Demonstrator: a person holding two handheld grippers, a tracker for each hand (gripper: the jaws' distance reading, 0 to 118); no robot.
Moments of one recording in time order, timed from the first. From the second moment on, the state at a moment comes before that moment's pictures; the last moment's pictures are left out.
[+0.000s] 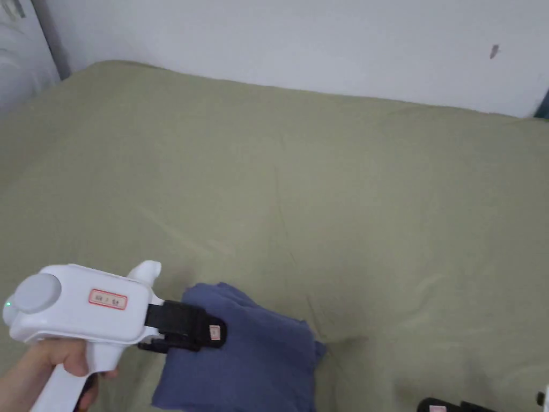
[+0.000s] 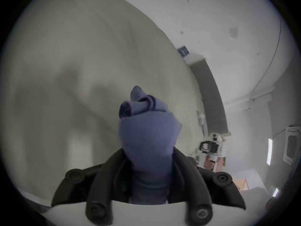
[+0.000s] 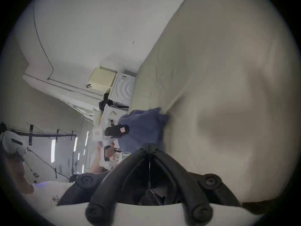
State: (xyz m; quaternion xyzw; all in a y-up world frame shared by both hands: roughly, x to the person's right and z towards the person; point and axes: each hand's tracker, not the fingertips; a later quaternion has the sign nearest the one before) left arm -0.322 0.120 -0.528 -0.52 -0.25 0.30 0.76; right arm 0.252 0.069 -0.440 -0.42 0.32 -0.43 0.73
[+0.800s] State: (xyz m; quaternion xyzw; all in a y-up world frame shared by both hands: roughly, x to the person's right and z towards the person) left arm -0.526 0.166 -0.563 -0.52 -0.08 0.26 0.81; right arm 0.238 0.108 -0.464 -0.42 0.30 -0.35 0.78
